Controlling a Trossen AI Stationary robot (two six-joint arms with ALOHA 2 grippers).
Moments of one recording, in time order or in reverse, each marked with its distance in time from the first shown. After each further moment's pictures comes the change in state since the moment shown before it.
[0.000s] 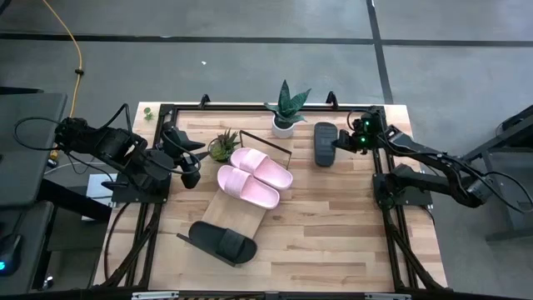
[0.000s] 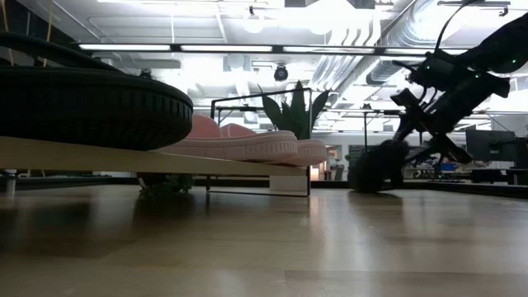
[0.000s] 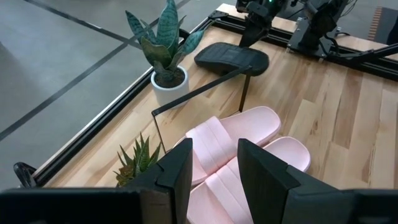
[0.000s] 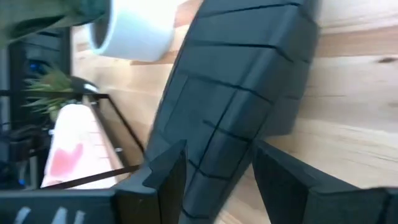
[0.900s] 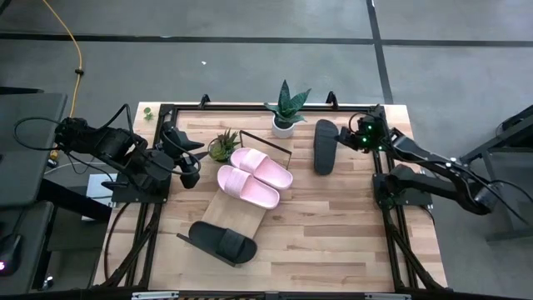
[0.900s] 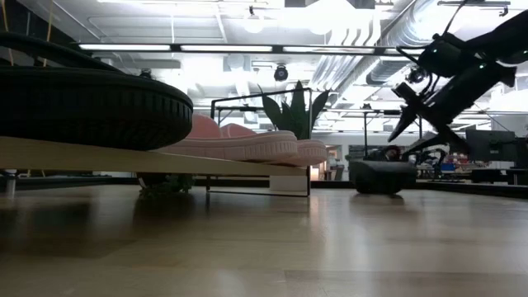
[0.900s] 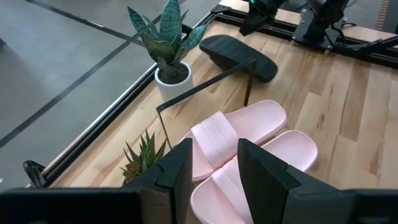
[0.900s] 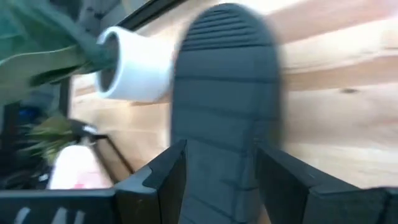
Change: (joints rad) left arm 0.000 0.000 0.000 -0.031 0.000 0.007; right arm 0.089 -0.135 0.000 -0.034 0.249 0.128
